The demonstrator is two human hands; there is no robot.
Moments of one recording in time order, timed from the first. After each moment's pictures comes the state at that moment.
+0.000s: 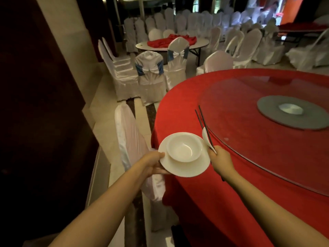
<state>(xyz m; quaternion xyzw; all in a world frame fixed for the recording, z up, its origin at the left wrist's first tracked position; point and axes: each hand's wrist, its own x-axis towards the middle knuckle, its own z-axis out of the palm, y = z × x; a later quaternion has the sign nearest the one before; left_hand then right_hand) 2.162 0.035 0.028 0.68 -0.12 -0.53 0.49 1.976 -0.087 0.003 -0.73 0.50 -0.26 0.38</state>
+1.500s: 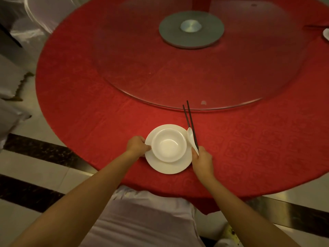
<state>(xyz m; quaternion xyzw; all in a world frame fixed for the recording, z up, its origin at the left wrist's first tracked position) 2.350 -0.335 -0.119 0.64 -0.65 -0.41 -0.01 2.192 -0.181 -0.145 -0.28 0.85 -0.35 0.27</state>
